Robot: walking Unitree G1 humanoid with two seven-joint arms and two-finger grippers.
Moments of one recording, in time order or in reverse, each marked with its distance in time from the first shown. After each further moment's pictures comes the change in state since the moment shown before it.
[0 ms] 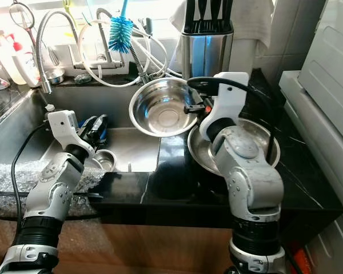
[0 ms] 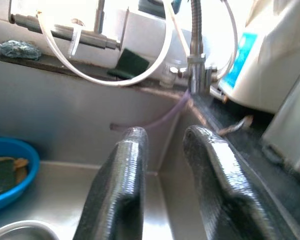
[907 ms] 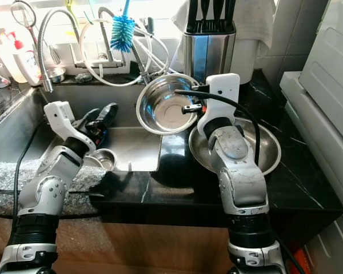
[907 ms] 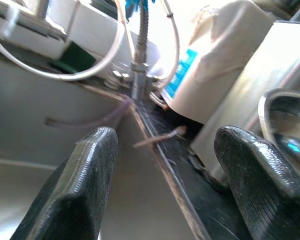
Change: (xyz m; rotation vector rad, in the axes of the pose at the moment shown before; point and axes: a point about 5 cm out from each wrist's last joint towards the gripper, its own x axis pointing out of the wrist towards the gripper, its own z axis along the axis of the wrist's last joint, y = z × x) left arm -0.006 -0.019 0.009 -0.223 0.029 -0.182; right arm 0.013 -0.007 -0.009 -0.156 -0.091 -0.069
